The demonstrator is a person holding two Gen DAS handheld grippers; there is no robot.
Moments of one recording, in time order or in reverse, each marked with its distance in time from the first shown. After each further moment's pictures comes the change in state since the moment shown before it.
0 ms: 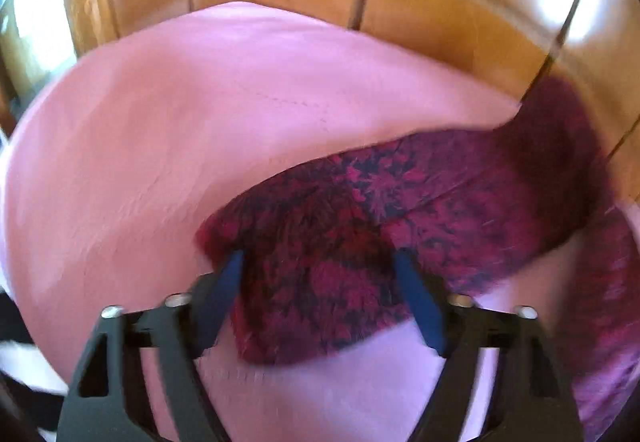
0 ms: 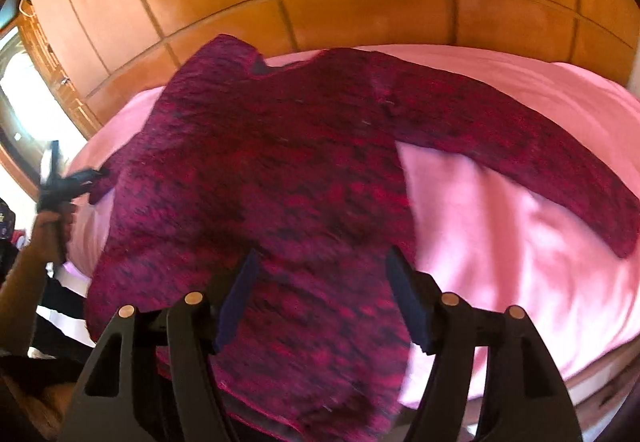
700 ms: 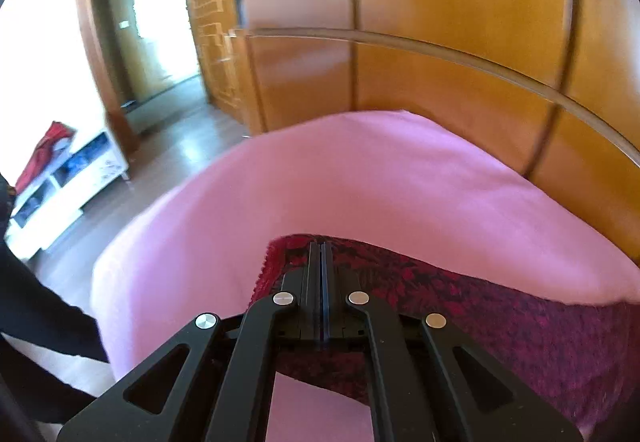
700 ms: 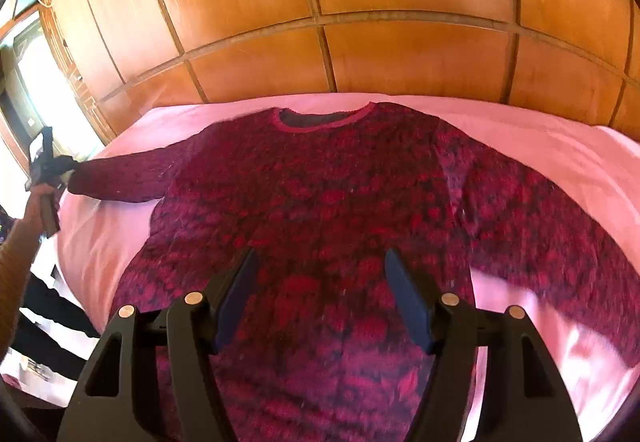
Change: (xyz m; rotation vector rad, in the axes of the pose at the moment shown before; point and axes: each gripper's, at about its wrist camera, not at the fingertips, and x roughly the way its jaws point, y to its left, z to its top) left arm -0.019 0.135 0.127 -0.279 -0.206 0.406; right arm 0.062 0.040 0.092 -0.092 -0.061 0.029
